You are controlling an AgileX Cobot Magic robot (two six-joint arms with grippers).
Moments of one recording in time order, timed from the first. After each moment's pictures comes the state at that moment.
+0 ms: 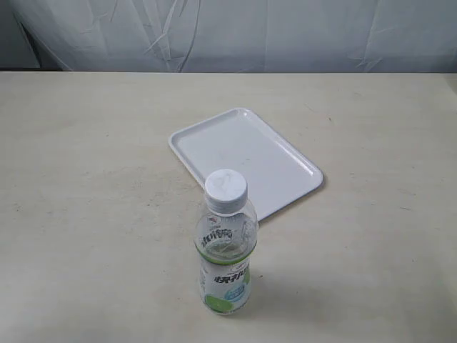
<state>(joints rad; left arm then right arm) 0.04 0.00 0.00 0.29 0.24 -0.04 0.01 0.01 0.00 -0.04 0.38 0.11</state>
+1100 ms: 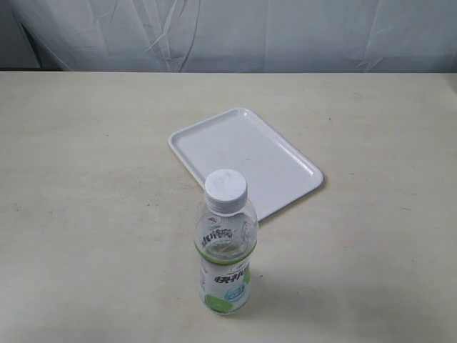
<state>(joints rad) 0.04 0.00 0.00 0.29 0.24 -0.04 0.01 0.01 0.00 -0.79 -0.42 1.69</state>
